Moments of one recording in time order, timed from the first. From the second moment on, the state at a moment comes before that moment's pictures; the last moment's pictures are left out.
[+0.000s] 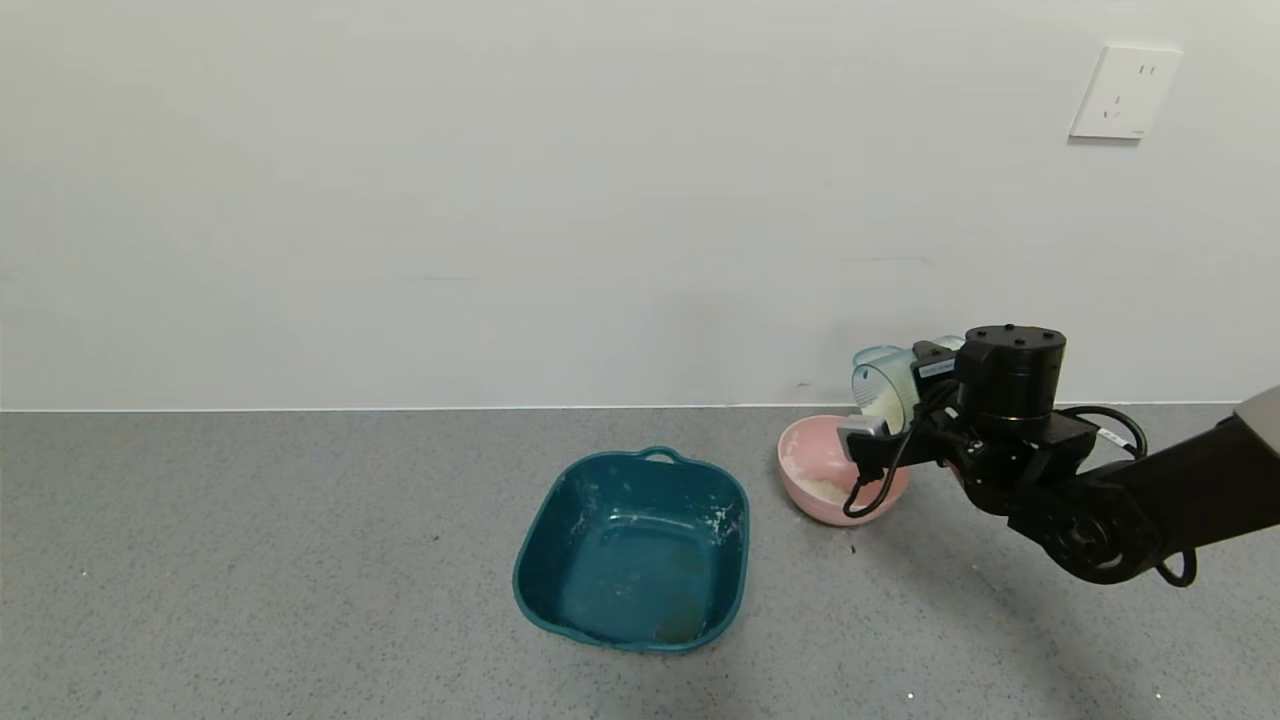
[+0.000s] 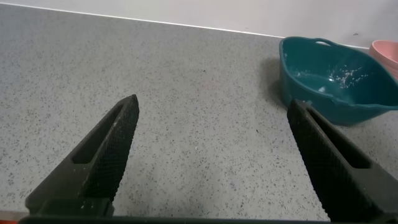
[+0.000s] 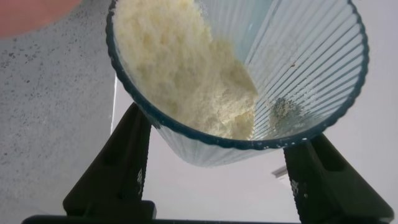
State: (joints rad) left arm 0.00 0.00 0.00 0.00 0.02 -0.13; right arm 0.34 2.04 -0.98 -0.87 -0.55 -1.86
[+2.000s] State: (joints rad) left arm 0.00 0.00 0.00 0.00 0.02 -0.13; right arm 0.39 2.07 -0.93 -1.09 -0.70 -1.93
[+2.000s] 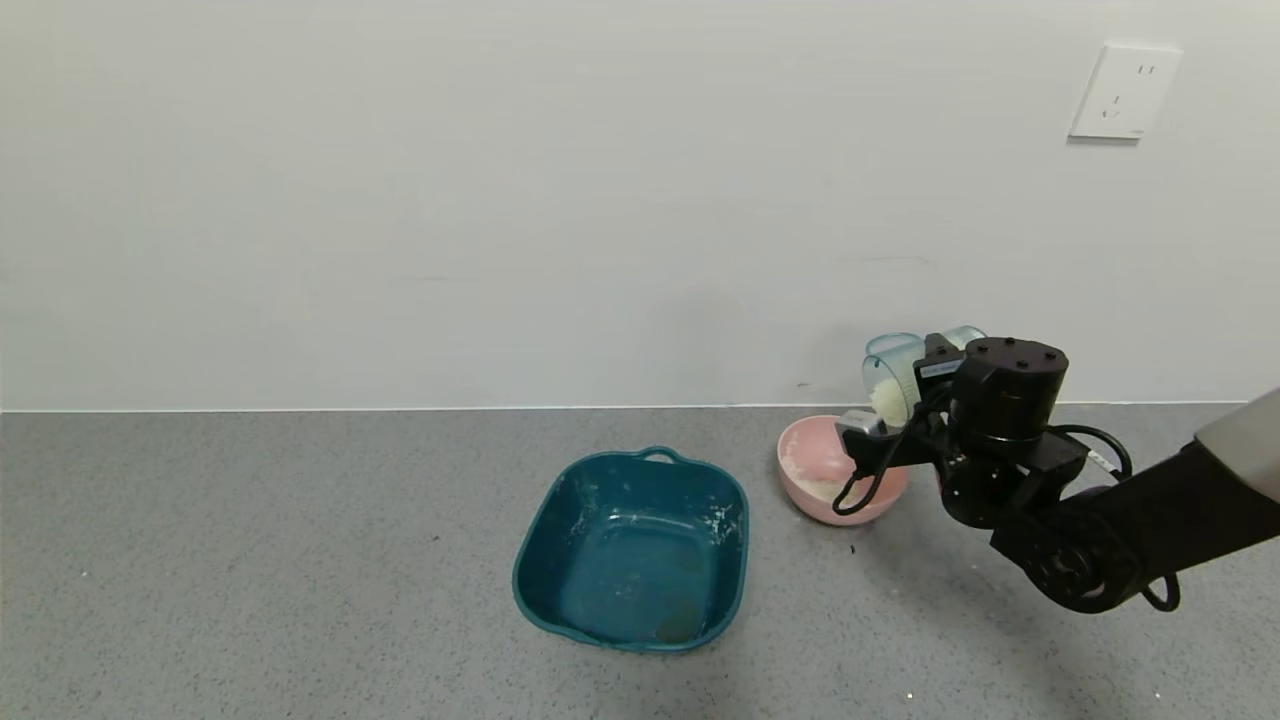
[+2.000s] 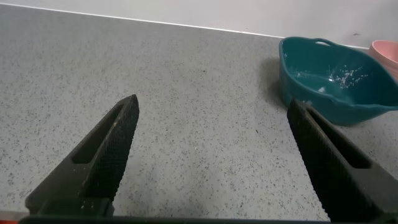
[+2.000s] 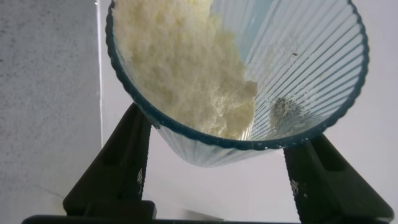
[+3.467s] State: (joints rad) left arm 0.00 0.00 0.00 0.00 0.02 -0.13; right arm 0.35 2.04 -0.89 -1.04 -0.75 -1.34
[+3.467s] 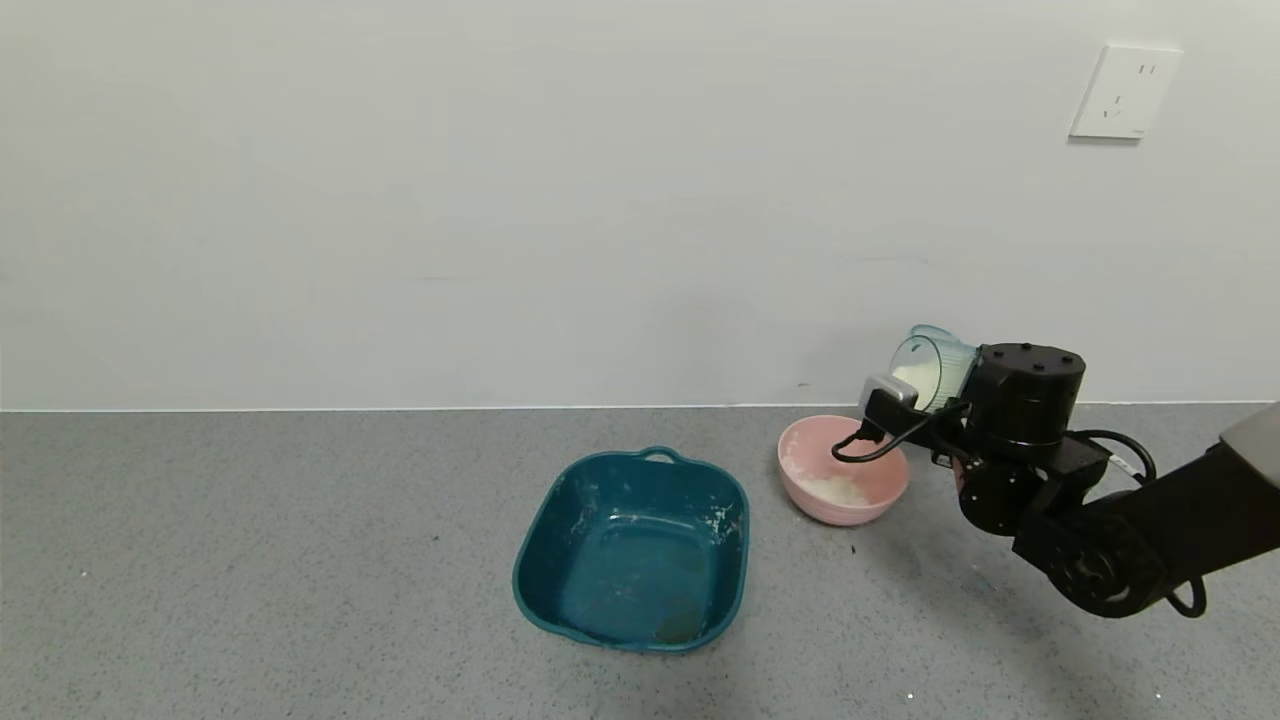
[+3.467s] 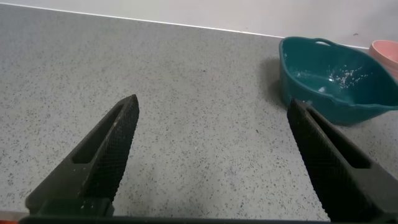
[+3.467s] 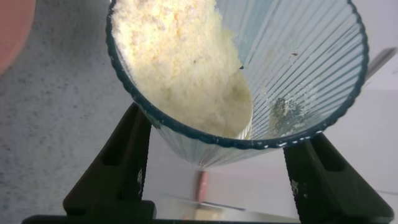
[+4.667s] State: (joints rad) left arm 0.00 0.00 0.00 0.00 0.02 -0.13; right arm 0.41 1.84 -0.77 -0.73 -0.59 -0.20
